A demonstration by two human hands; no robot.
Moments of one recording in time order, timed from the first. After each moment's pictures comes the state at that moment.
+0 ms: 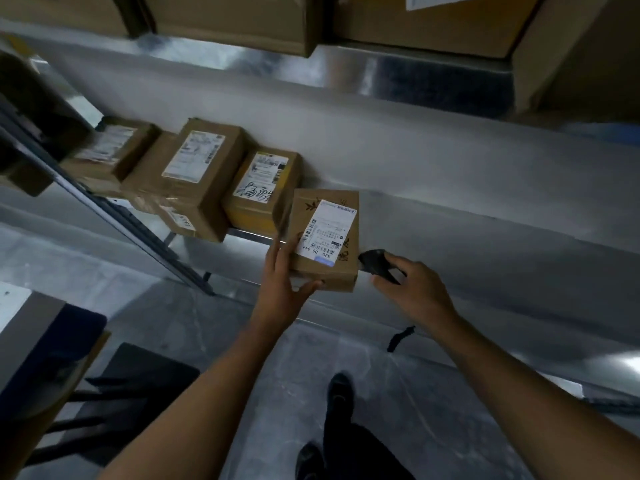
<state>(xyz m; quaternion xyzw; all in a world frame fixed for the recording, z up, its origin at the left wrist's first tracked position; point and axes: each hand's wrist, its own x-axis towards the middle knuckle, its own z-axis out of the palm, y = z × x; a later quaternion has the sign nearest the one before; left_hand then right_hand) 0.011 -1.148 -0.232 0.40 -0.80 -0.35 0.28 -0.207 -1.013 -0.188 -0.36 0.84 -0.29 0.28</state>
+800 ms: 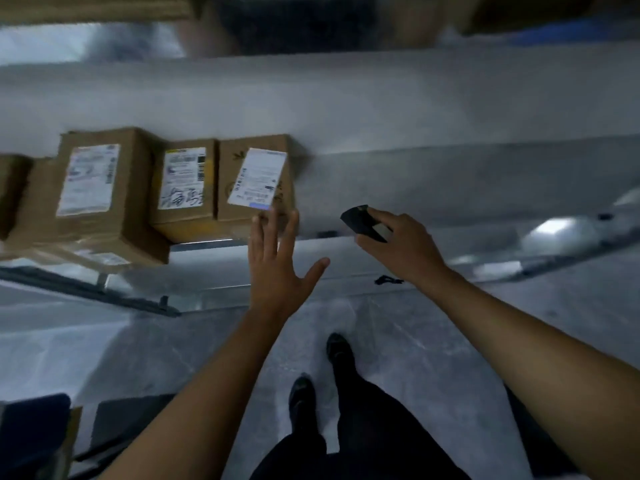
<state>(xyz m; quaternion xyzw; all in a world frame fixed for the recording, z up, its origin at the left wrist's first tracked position) -0.022 -1.154 -0.231 0.25 -0.91 -0.22 0.23 -0.191 -0.988 -0.168 -0.26 0.89 -0.31 0.23</state>
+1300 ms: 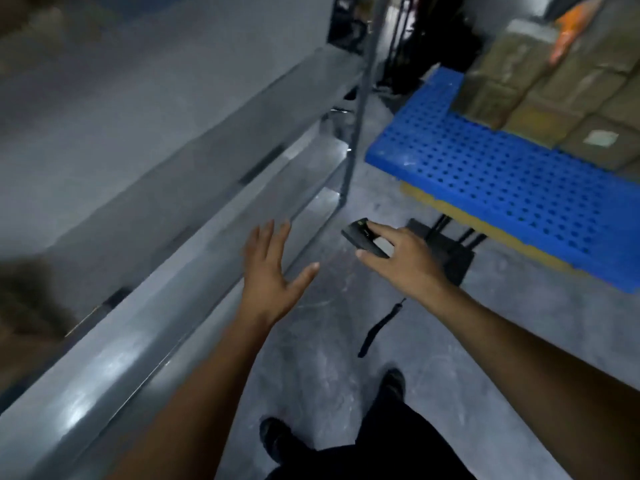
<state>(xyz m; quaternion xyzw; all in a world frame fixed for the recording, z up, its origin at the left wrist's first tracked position) -0.097 -0.866 -0.192 -0.14 -0.92 -0.37 0.04 -0.069 -0.609 -0.147 0.10 0.93 -0.36 0.03</state>
